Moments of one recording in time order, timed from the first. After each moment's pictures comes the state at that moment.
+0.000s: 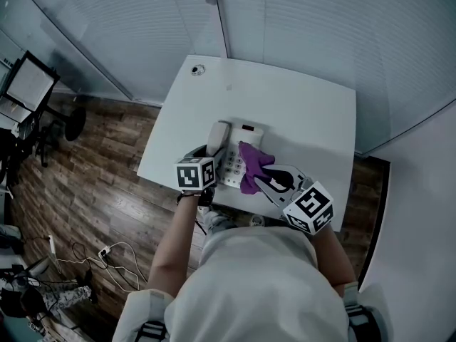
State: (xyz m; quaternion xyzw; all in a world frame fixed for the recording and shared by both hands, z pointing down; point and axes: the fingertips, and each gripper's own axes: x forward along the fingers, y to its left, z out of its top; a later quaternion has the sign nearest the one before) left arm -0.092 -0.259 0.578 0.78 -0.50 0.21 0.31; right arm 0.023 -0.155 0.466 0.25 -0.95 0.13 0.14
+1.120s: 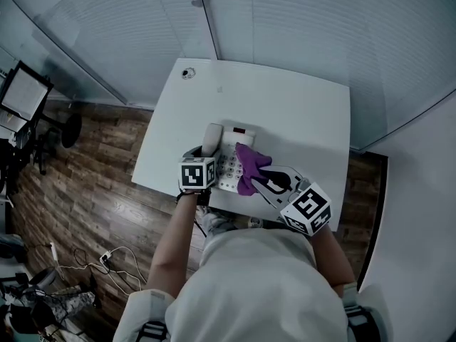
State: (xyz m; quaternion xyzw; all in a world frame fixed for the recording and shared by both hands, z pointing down) left arm -0.084 -0.274 0.601 0.77 -0.51 0.29 0.28; right arm 0.038 -0.162 0.469 0.26 -0.94 0.14 0.14
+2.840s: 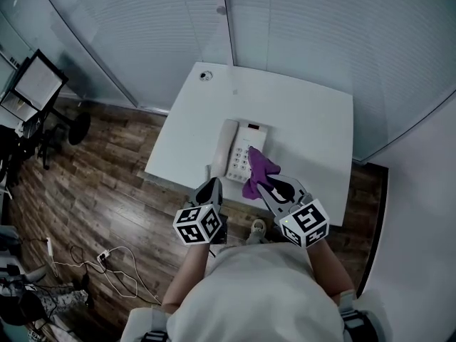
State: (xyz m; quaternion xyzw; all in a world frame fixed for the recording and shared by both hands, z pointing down) left arm -0.107 -0.128 0.513 0.76 -0.57 0.06 0.30; right arm 0.016 -0.108 0.451 0.34 -0.92 0.12 0.11
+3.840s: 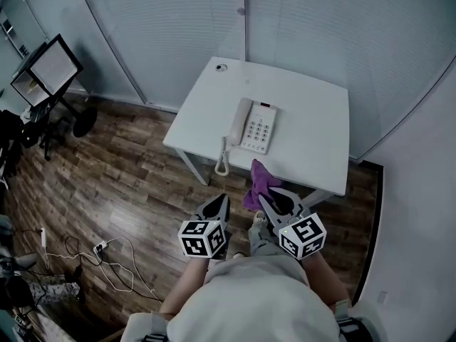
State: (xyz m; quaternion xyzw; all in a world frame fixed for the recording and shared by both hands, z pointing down) left arm -0.130 0.066 0.498 0.80 -0.52 0.08 0.29; right arm -0.031 0.069 0.444 0.37 -0.91 0.13 0.09
